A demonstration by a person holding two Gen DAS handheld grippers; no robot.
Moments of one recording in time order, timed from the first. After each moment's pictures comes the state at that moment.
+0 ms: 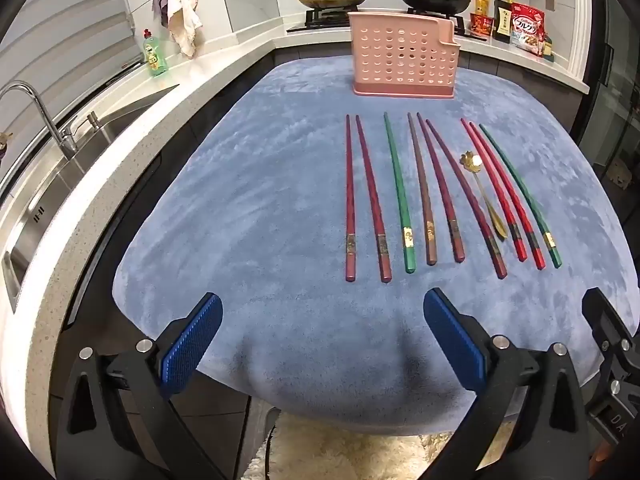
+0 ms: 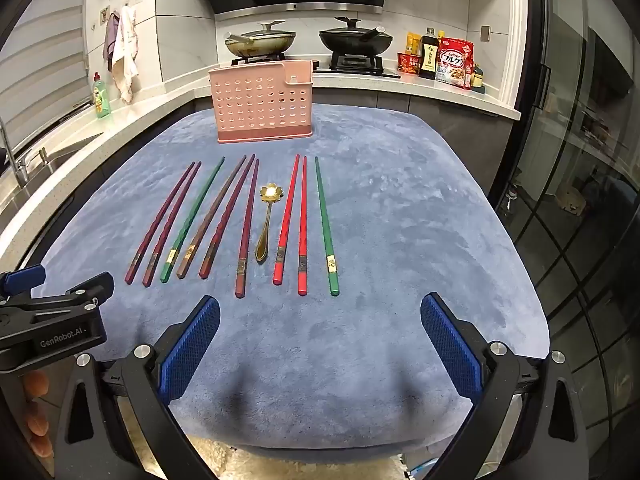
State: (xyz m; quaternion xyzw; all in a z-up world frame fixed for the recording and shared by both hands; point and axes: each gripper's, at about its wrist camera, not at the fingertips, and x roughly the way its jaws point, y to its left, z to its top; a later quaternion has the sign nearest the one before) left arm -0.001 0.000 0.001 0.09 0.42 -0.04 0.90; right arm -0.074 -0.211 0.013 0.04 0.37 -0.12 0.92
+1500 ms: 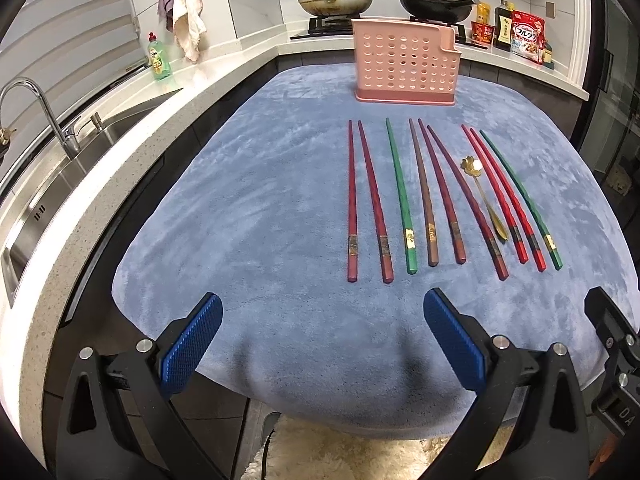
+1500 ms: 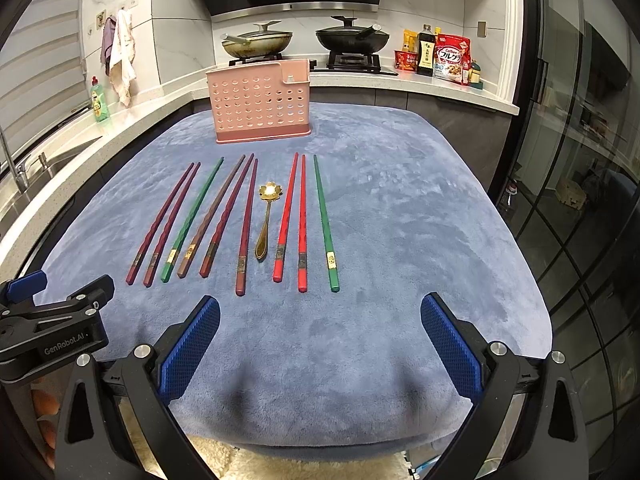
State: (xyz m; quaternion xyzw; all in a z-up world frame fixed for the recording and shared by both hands) left arm -0.006 0.004 -0.001 0.08 0.41 -0.04 0.91; right arm -0.073 -0.213 0.010 0.05 0.37 -0.12 0.92
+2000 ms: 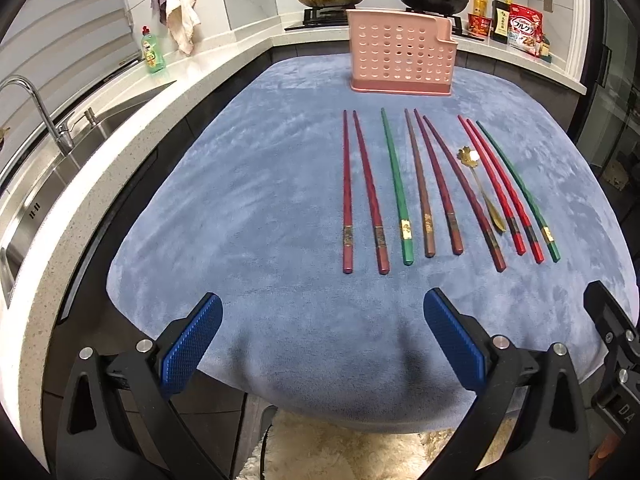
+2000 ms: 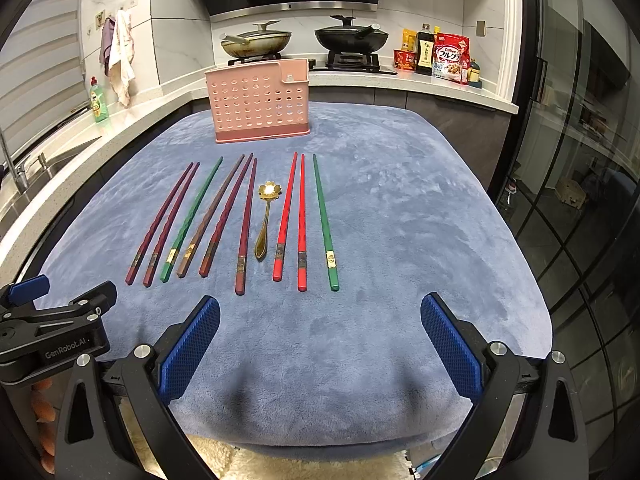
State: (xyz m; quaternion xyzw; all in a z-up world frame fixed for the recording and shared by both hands) left arm -0.003 0.002 -0.005 0.08 0.43 -0.05 0.90; right arm -0.075 -0.212 0.011 0.05 0.37 -0.12 0.92
